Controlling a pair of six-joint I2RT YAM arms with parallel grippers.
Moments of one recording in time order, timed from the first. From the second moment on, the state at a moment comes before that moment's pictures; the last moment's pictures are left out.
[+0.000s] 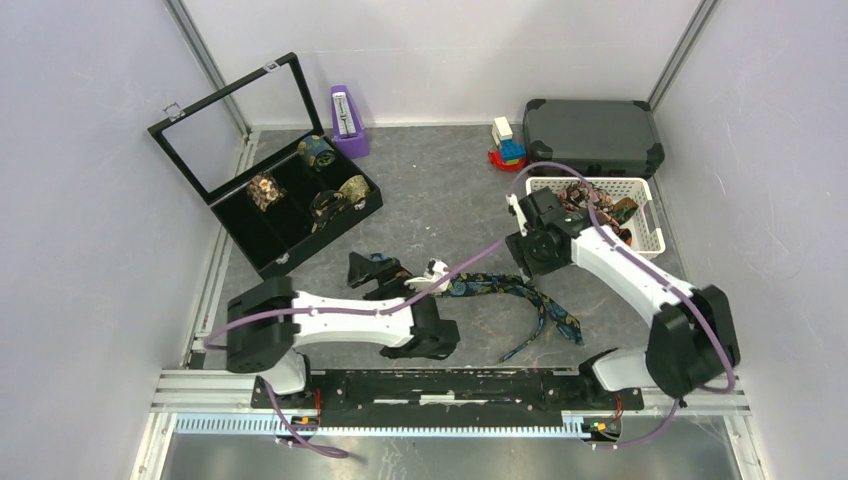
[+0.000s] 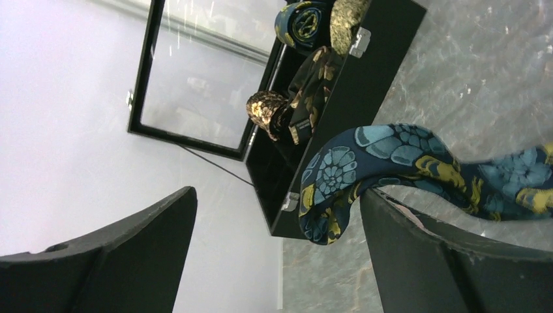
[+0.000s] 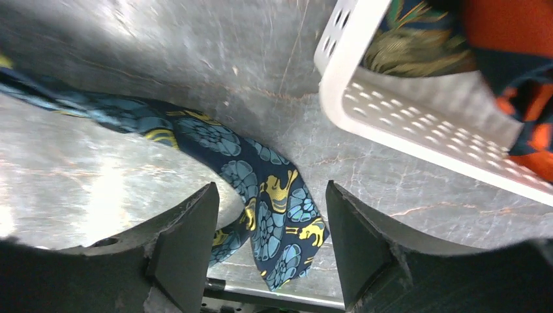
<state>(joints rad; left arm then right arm) -1.36 1.66 1.06 -1.56 -1.51 -1.08 0.44 1.41 0.96 -0.83 0.11 0.04</state>
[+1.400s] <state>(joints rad) -1.08 1.38 0.73 -0.29 -0.52 -0.64 1.09 0.88 0.39 -0.58 0.51 0.90</state>
